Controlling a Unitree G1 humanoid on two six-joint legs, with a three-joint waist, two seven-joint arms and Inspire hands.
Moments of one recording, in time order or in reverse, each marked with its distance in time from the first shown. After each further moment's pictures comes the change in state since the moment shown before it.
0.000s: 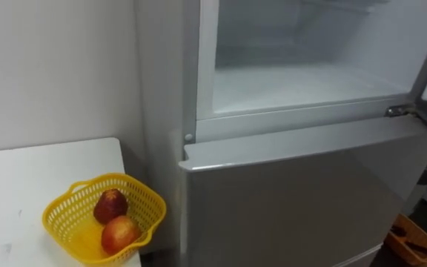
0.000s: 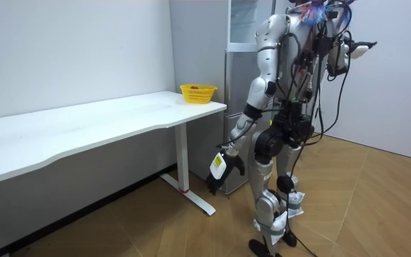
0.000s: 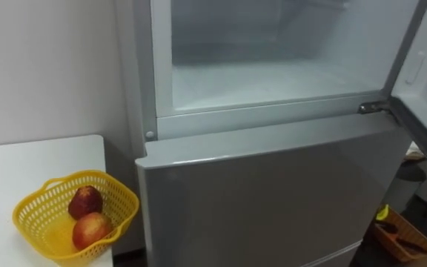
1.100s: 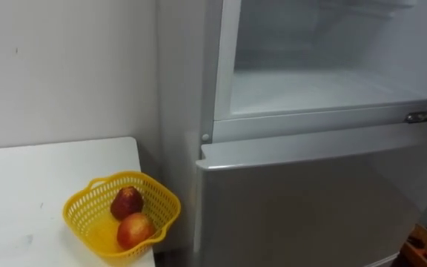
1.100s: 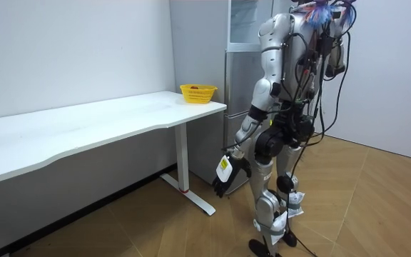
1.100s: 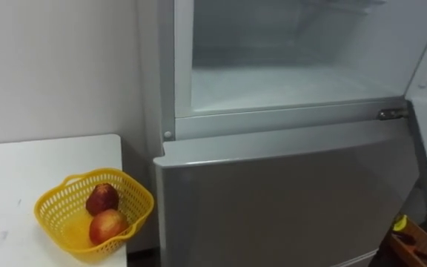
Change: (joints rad) left arm -0.012 -0.014 -0.069 0.019 0.008 0.008 -0.016; right arm -0.049 -0.005 0.261 -0.133 -0.323 0.065 0.360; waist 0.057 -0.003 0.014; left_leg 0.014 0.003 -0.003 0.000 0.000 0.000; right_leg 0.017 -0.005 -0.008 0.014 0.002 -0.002
